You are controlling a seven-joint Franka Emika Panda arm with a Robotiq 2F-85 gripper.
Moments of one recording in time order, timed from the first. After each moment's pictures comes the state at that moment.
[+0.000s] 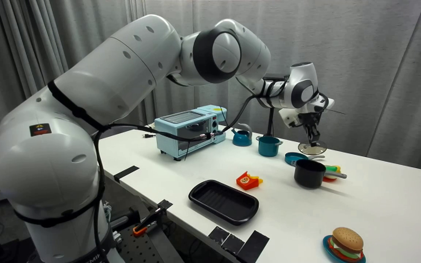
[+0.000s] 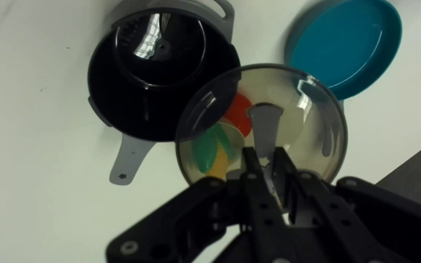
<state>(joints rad) 0.07 0.93 -0.17 -1.14 0.00 2.44 0.77</state>
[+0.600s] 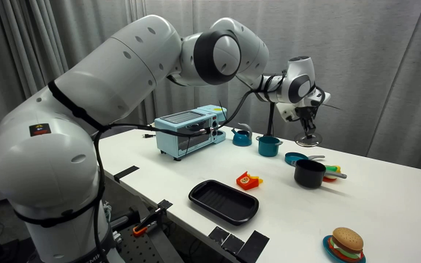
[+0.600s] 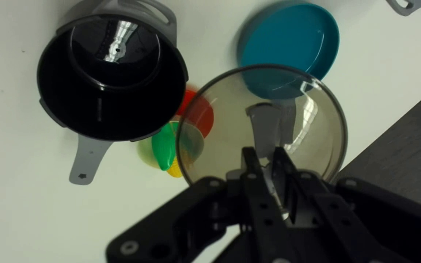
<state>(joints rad) 0.07 0.93 -0.13 -1.09 0.02 2.44 0.76</state>
